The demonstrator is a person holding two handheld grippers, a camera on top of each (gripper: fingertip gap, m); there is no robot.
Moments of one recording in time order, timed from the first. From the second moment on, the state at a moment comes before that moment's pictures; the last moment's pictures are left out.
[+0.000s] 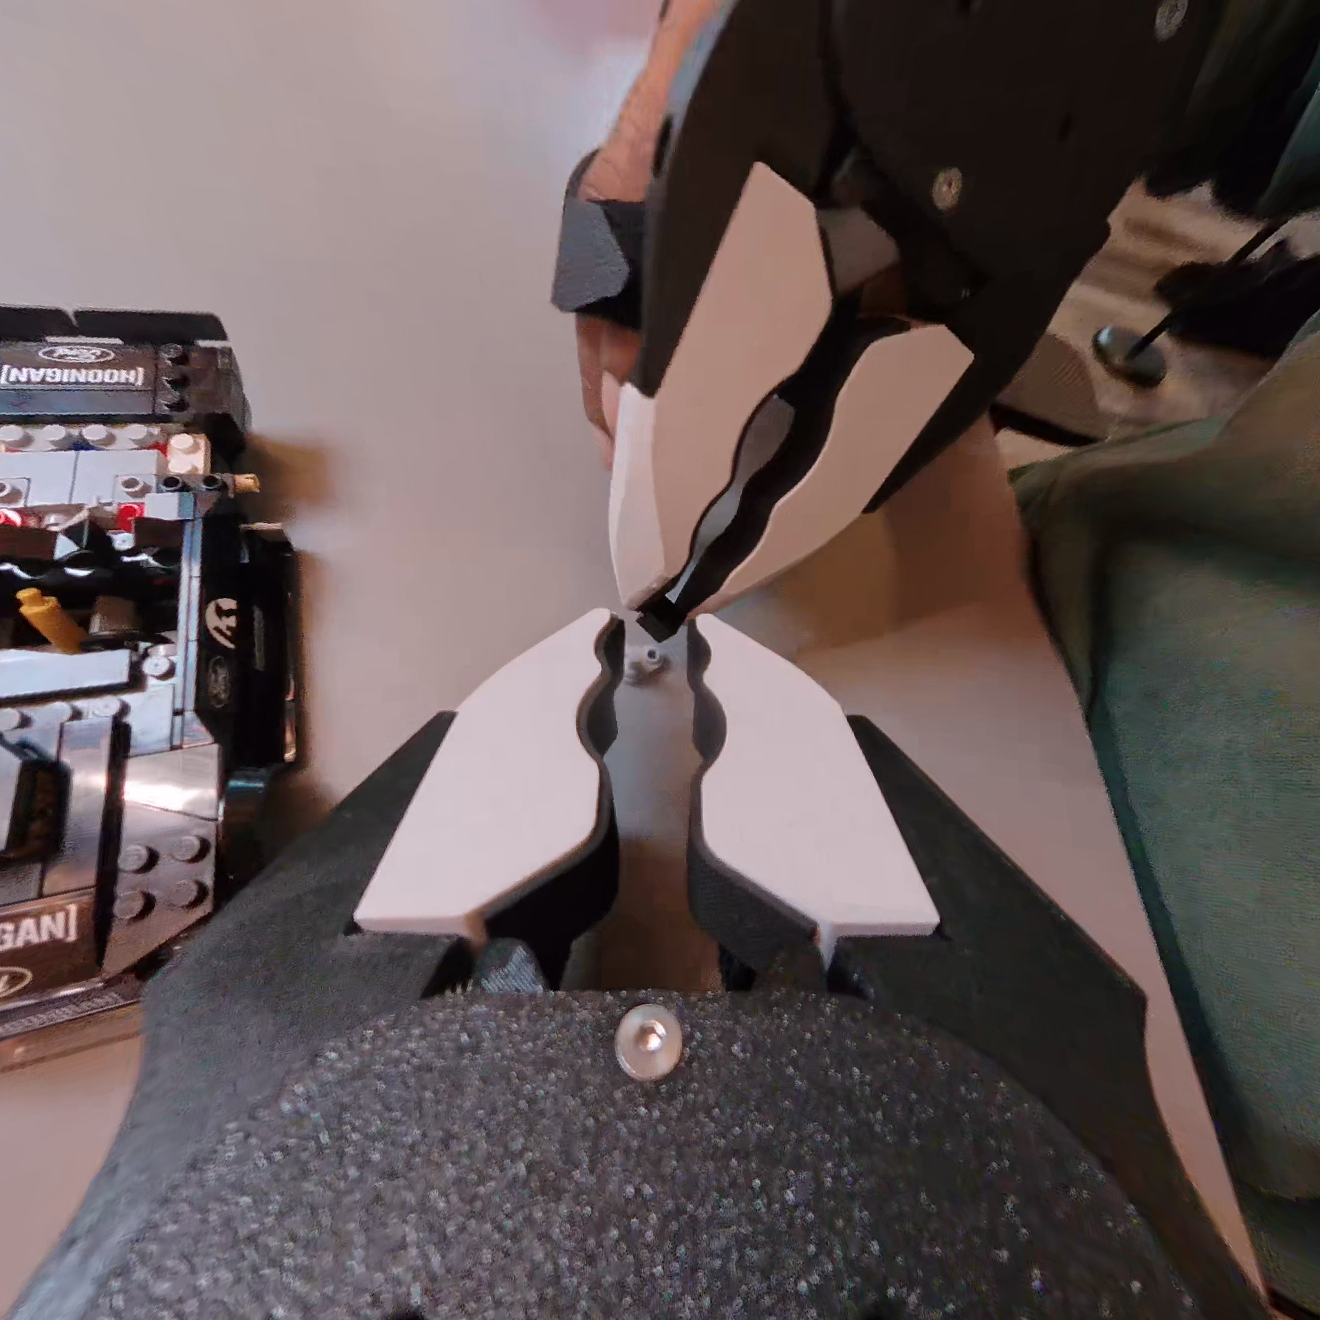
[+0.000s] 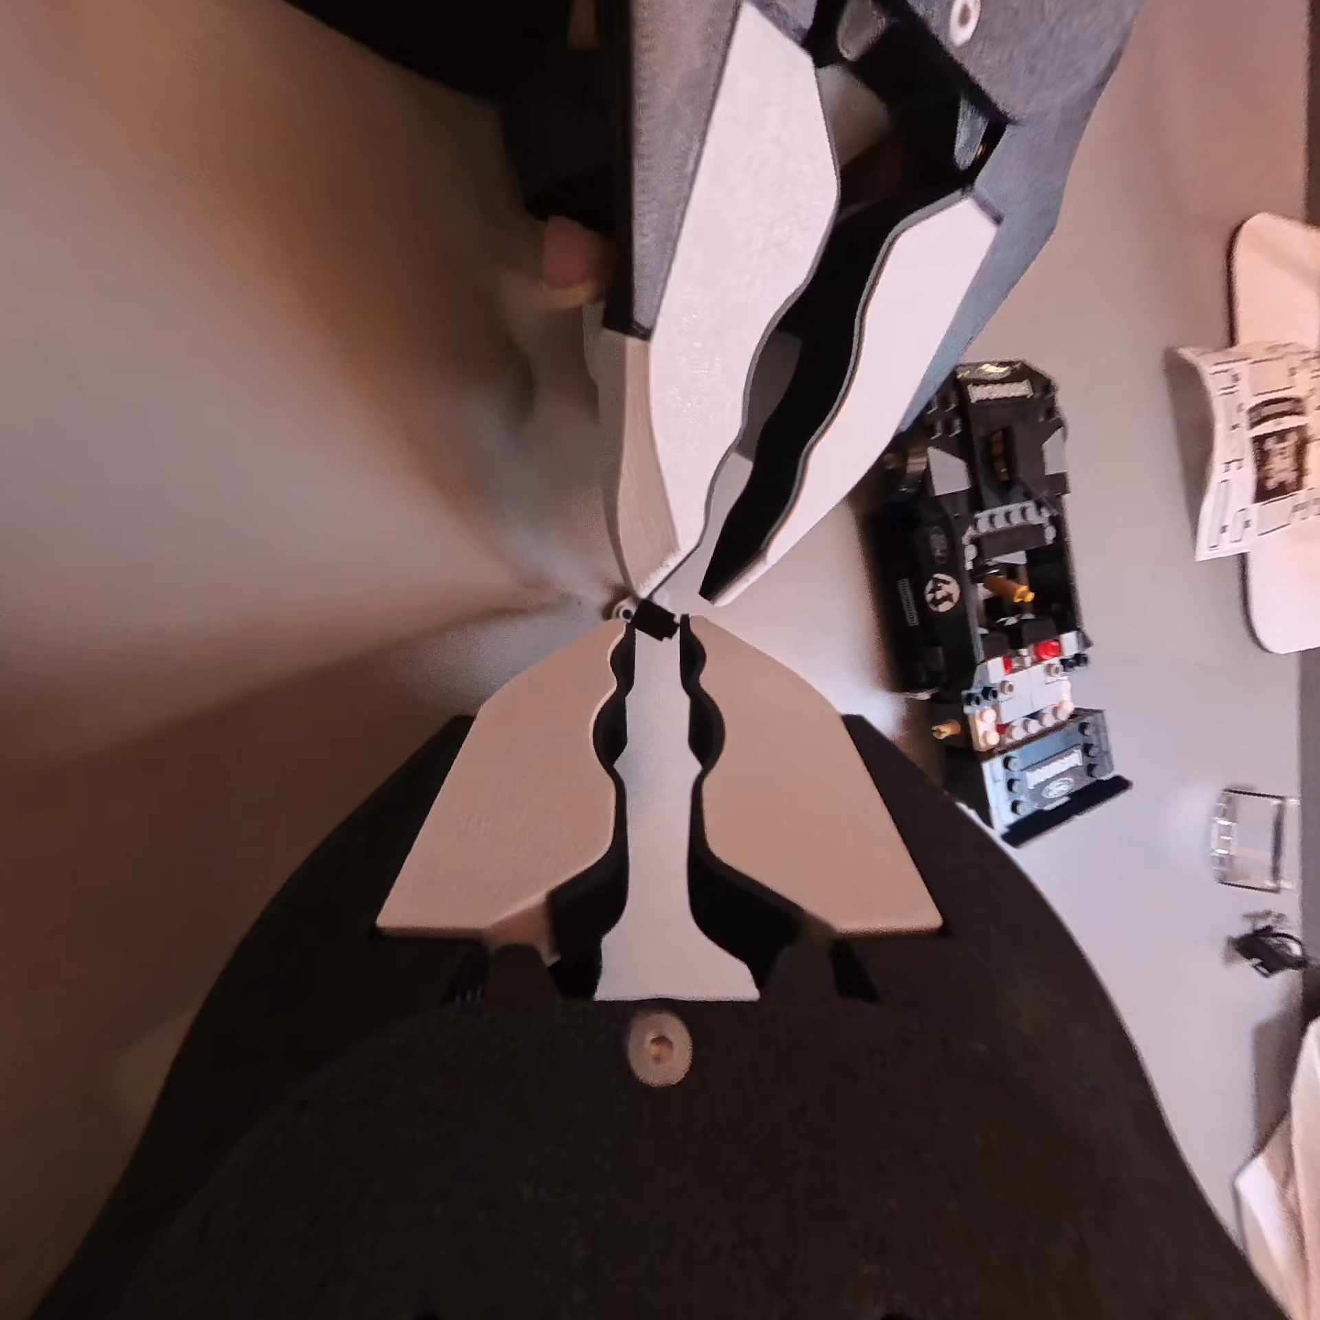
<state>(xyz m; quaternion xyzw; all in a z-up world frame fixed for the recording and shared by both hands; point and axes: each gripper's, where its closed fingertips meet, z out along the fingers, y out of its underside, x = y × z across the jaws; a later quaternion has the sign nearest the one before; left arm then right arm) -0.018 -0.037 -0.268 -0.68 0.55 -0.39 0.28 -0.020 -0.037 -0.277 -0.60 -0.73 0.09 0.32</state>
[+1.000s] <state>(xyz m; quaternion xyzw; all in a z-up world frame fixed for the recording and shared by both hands) -0.010 -0.055 -0.243 -0.57 0.63 -0.36 0.38 -0.017 -0.055 -0.235 -0.64 -0.64 0.28 0.30</state>
